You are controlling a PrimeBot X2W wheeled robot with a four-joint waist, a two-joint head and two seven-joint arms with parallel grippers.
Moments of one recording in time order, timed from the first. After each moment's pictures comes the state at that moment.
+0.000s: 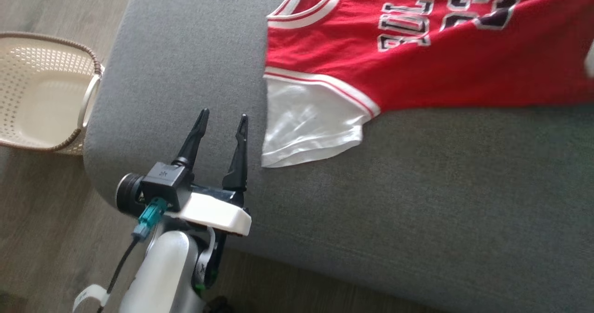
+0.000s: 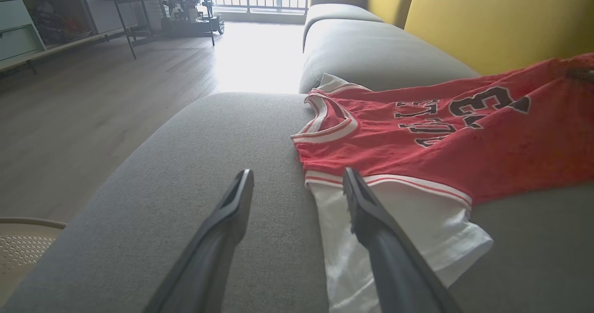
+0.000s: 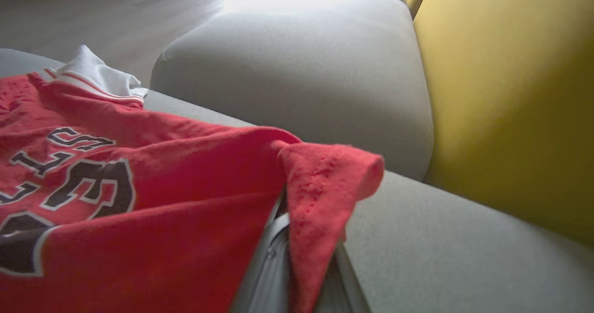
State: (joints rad) left arm -0.22 0.04 -0.35 0.16 -0.18 0.05 -0.26; right arm -0.94 -0.32 -0.30 0.89 -0.23 0.13 -0.04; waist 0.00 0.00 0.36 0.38
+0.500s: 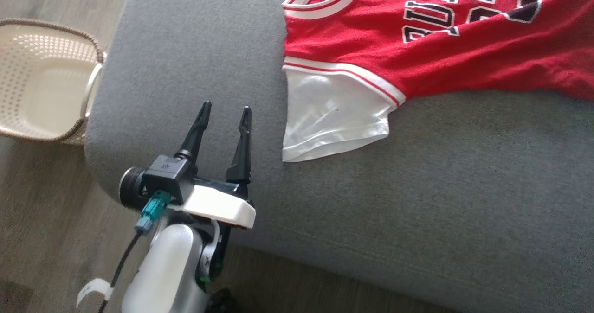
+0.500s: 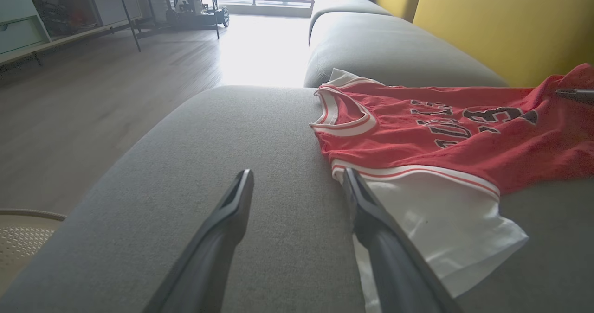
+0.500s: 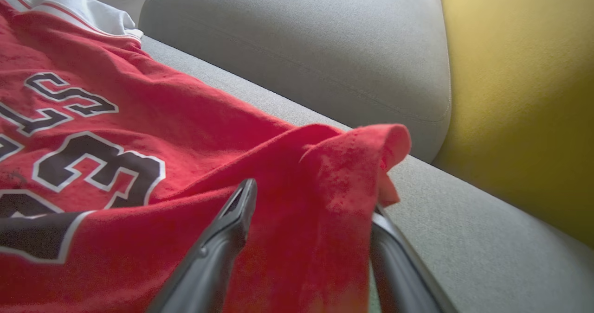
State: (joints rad) left arm -0.25 0.04 -0.37 0.16 -0.20 0.08 -0.26; right arm -1.08 -0.40 -0.19 1.06 -0.29 0.13 -0.03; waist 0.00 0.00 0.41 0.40
